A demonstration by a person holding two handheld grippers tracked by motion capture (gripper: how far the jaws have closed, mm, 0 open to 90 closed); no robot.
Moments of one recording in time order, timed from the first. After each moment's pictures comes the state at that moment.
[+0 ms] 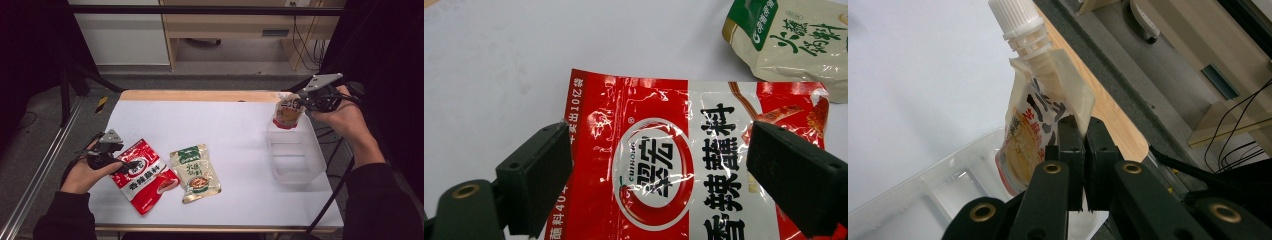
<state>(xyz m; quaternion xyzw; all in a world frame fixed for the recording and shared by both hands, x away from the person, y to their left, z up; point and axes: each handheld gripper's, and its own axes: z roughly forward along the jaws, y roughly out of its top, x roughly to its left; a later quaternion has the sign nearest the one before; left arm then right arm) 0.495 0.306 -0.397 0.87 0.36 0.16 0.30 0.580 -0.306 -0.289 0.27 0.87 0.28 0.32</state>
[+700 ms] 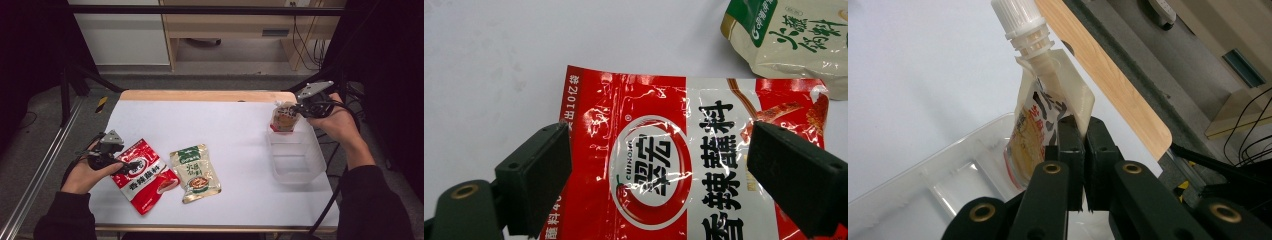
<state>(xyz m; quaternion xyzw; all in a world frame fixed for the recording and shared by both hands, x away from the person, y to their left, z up) 0.495 0.304 -0.399 0.87 0.36 0.15 0.30 0.590 -0.304 -0.322 0.27 0.88 0.27 0.29</state>
